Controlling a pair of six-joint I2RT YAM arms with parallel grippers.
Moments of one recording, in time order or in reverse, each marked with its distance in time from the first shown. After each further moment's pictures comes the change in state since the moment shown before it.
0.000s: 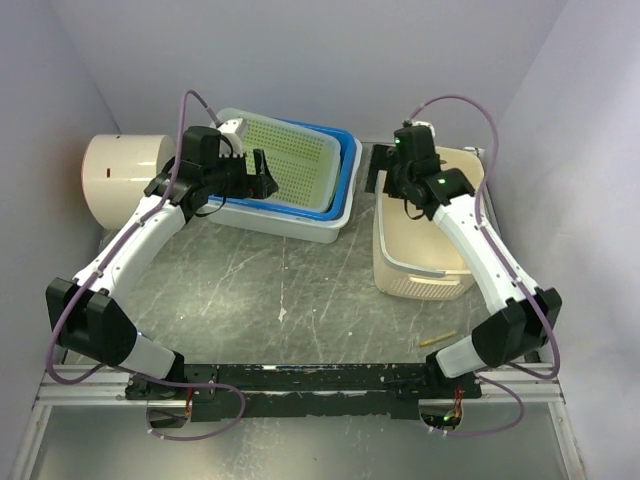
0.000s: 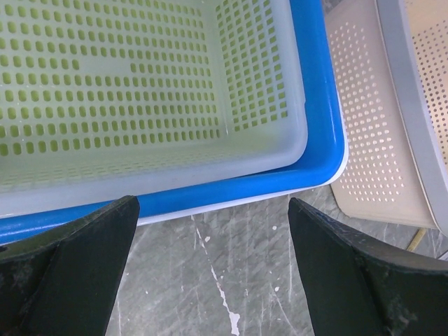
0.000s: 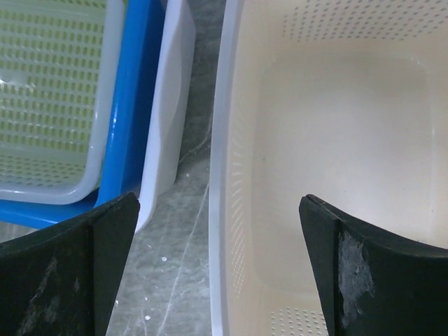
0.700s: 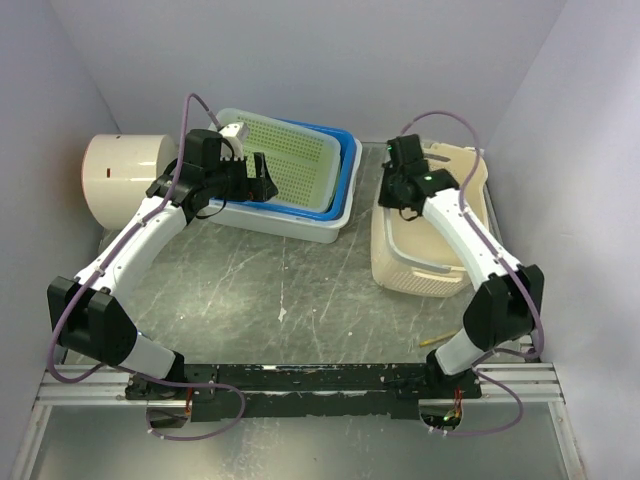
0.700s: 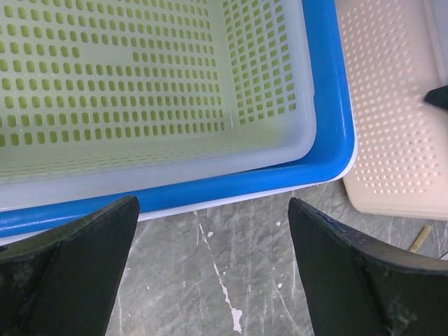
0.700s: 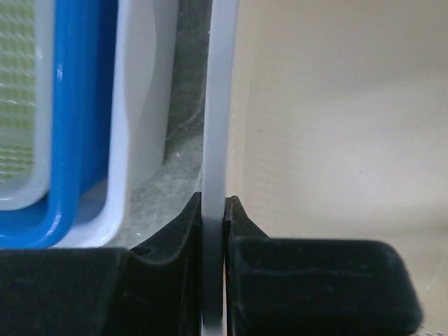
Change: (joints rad) left arm 0.000 0.002 -0.027 0.000 -0.005 0.001; right arm 0.000 0.135 -0.086 0.031 -0.045 0.024
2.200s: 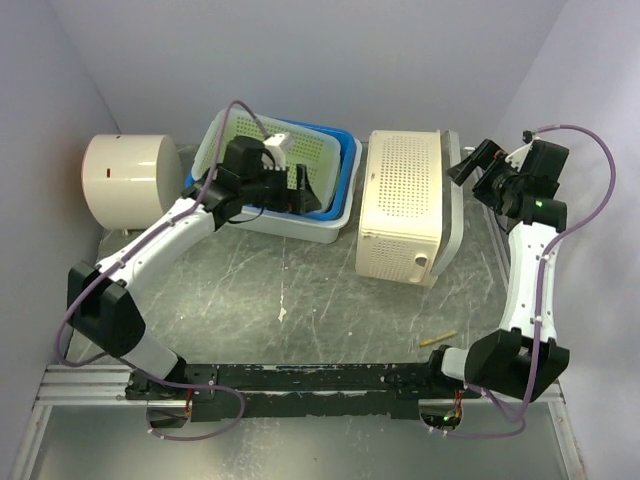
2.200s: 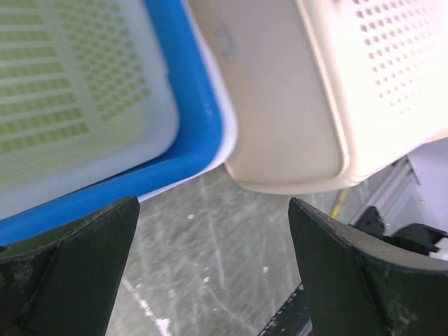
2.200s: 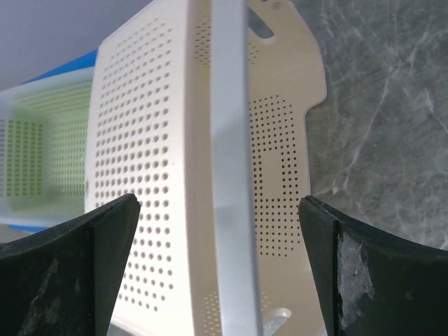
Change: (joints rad) left arm -0.173 0.058 0.035 0.056 0.089 -0.092; right arm -0.692 -0.289 -0.055 0.060 -0.611 0.011
